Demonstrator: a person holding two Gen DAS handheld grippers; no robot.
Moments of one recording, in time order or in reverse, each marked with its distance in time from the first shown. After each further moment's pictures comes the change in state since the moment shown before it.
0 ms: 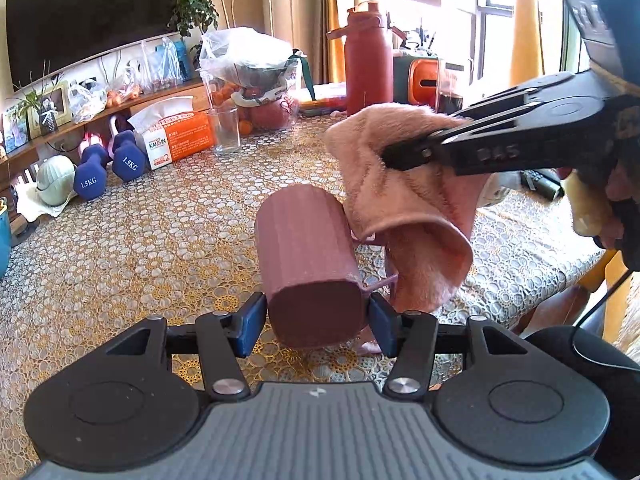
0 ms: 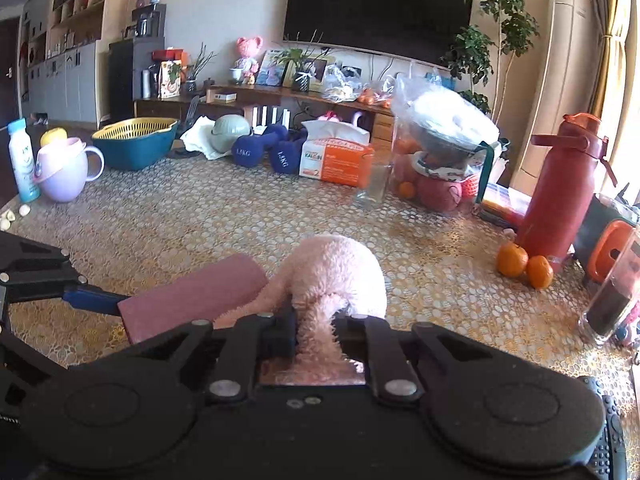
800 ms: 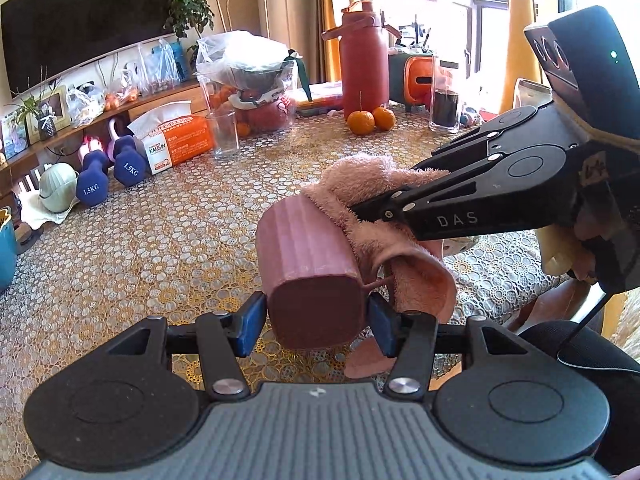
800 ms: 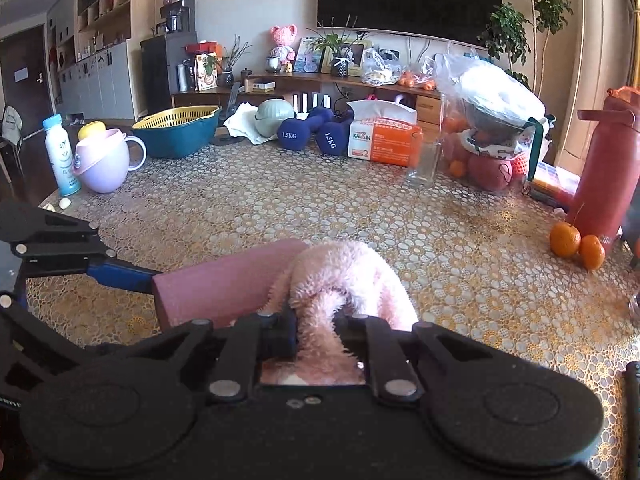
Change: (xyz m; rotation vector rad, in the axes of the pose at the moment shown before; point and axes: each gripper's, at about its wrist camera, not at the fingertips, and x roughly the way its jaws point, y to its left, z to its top) left arm -0.006 -0.003 0.006 0.019 0.013 0.003; right arm 0.016 0.012 -0.008 0.025 0.056 0.149
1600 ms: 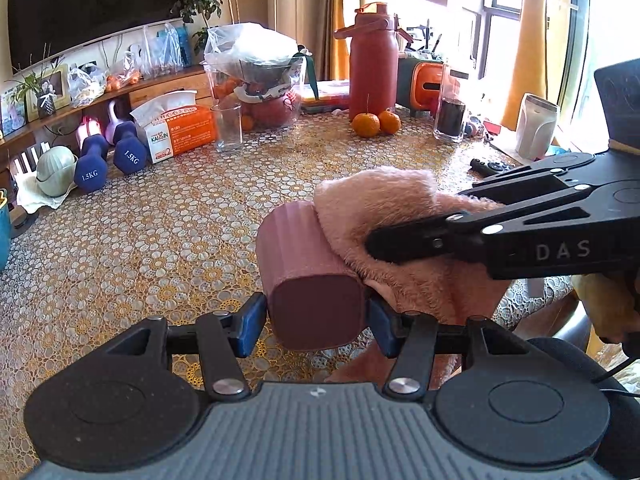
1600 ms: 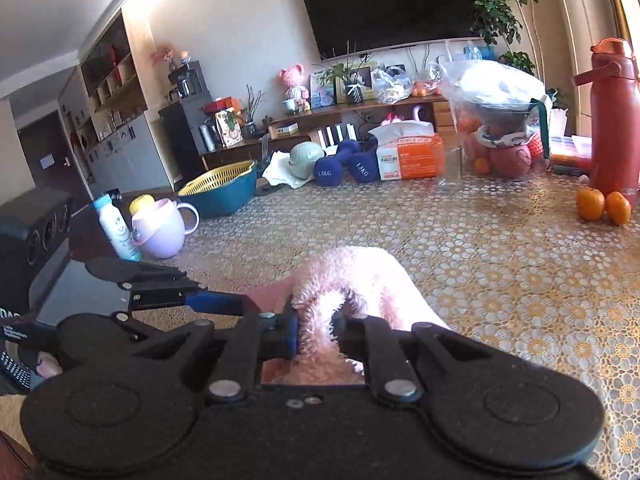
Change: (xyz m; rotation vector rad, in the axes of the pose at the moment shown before) left arm 0.001 0.013 0.010 -0.052 0.029 -0.022; right arm -0.036 0.001 0.000 0.193 -0.089 0.177
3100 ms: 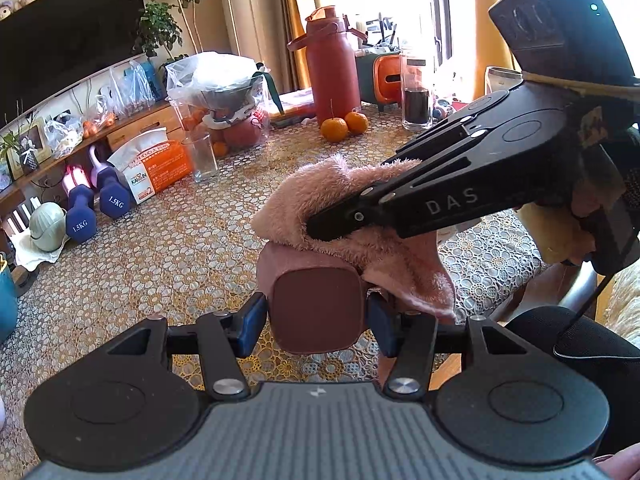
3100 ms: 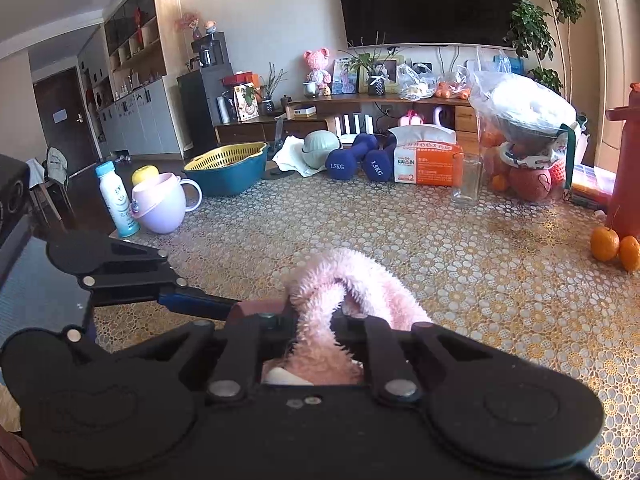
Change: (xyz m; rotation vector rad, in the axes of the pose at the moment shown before) left arm -0.015 -0.025 0.004 0.170 -0.026 -0.008; right arm 0.012 -0.001 0.017 -0.123 0.047 -0.004
